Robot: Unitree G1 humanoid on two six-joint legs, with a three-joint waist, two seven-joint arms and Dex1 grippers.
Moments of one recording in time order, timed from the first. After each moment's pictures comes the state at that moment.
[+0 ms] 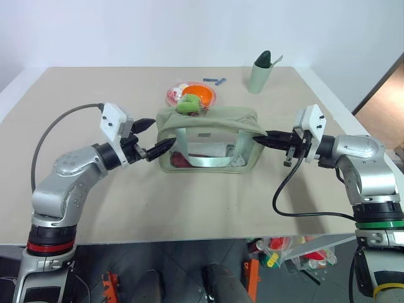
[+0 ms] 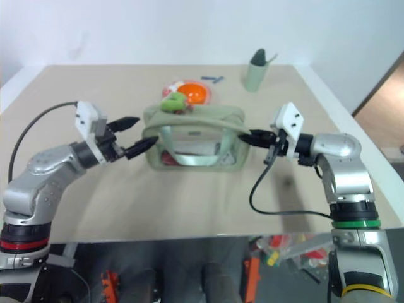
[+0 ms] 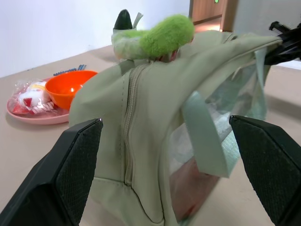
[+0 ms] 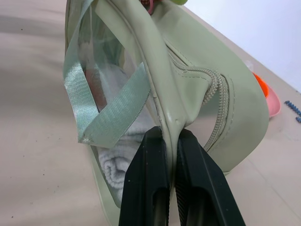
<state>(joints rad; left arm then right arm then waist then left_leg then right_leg) -0.48 0.52 0.10 -0.22 -0.52 0.56 -0.70 -0.64 -0.73 -0.05 0.18 0.31 0.17 1.14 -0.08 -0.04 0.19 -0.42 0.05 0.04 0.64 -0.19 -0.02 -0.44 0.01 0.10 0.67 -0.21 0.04</state>
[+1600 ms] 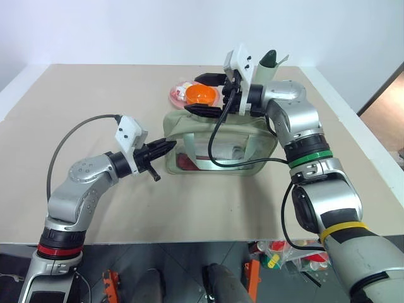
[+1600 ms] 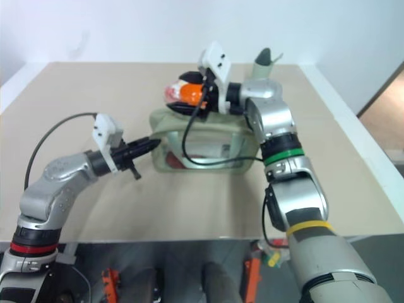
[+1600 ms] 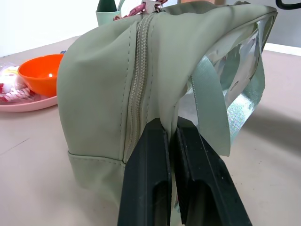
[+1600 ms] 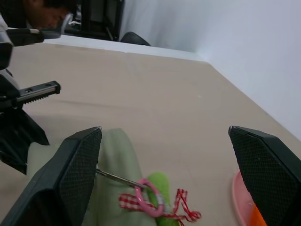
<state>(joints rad) -0.44 0.50 0.03 -0.24 -0.48 0.52 -0.73 -1.25 -0.34 0.12 0.71 0.20 0.13 1.13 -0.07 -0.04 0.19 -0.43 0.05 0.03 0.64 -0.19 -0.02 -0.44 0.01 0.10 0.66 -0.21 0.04</state>
